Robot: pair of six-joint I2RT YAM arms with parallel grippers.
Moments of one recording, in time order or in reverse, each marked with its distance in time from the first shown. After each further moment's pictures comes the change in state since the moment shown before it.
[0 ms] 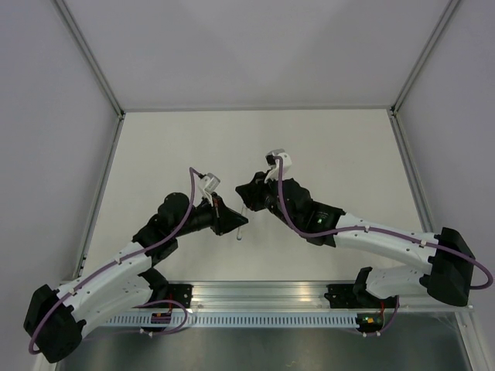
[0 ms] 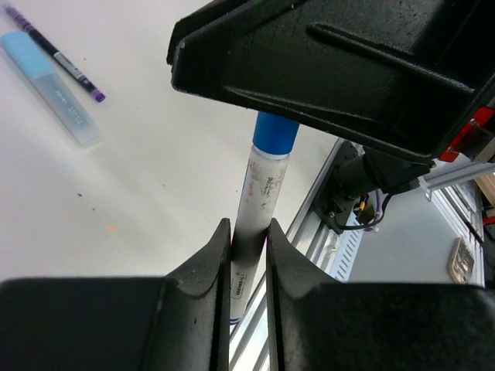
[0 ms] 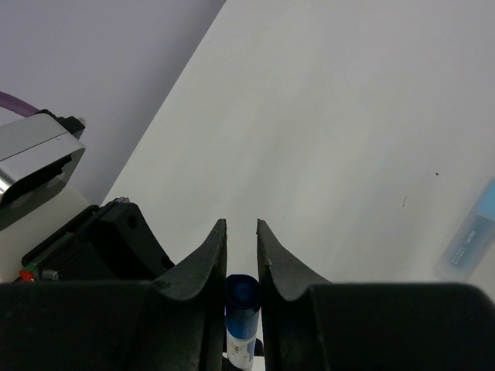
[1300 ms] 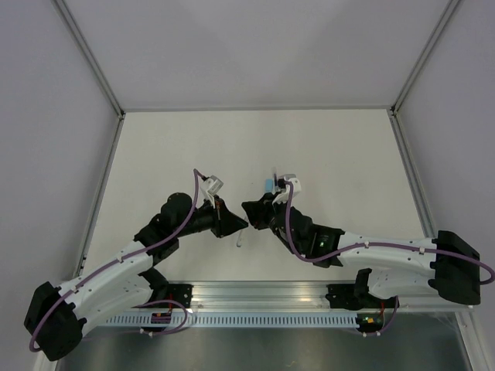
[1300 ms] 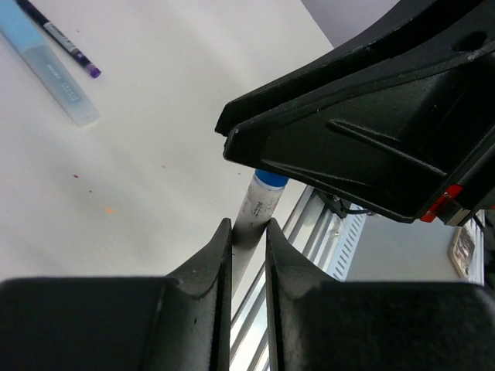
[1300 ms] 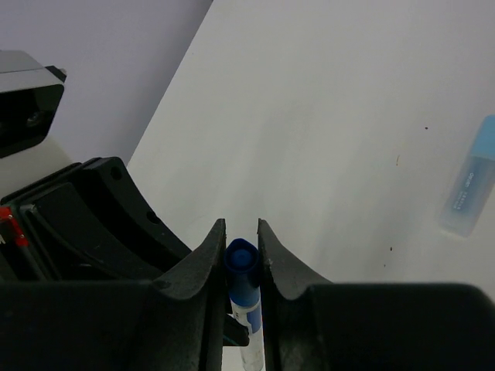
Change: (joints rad) left arm -0.011 0.009 -0.006 -0.049 -0.010 0.013; right arm 0.150 -0.056 -0.222 0.182 0.267 0.147
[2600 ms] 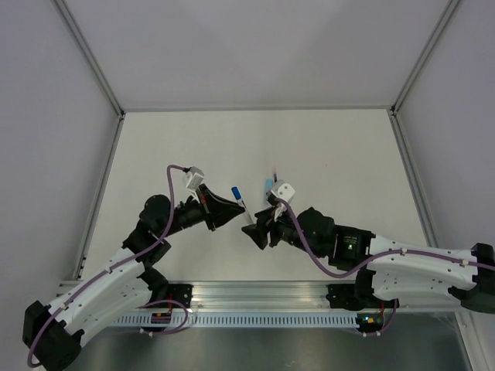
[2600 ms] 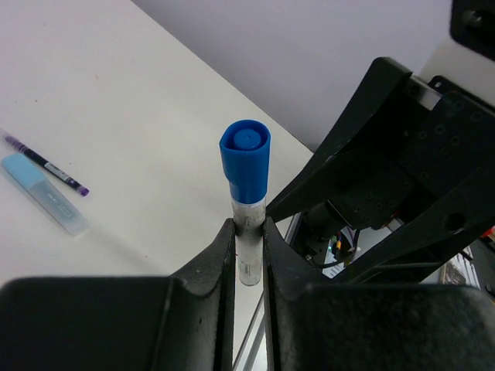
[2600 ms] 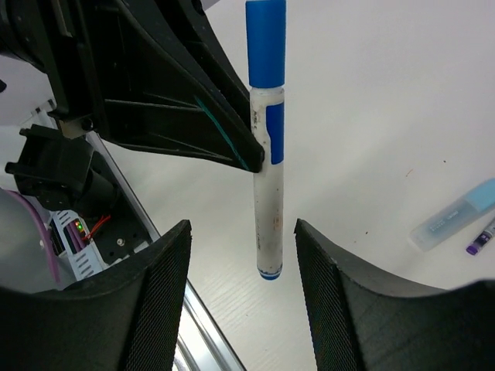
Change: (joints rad) left arm 0.044 -0.103 0.018 0.187 0.066 -0.010; right arm 0.043 -0.247 0.072 -0.338 -0.303 -0.426
